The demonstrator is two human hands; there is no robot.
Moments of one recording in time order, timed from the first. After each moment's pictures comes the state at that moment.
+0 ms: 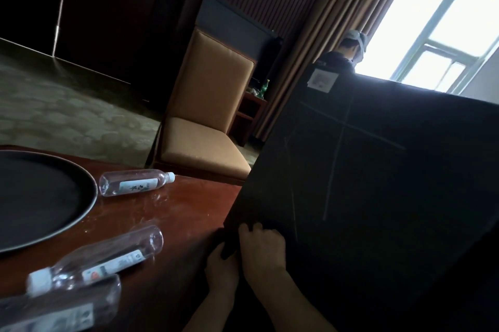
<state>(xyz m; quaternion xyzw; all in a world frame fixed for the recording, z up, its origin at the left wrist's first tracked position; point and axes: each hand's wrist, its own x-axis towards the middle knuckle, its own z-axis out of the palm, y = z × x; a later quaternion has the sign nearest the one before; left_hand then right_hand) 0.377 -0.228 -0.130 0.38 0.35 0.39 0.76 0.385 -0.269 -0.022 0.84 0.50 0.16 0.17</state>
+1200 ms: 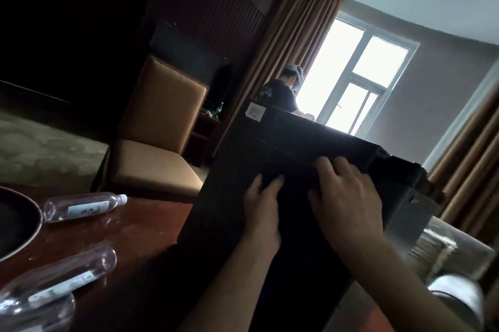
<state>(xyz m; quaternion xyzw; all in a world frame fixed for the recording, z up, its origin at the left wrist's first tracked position) 0.331 -0.333 0.115 0.26 0.02 0.35 0.90 0.345 -0.425 0.179 0.77 0.36 0.53 0.01</state>
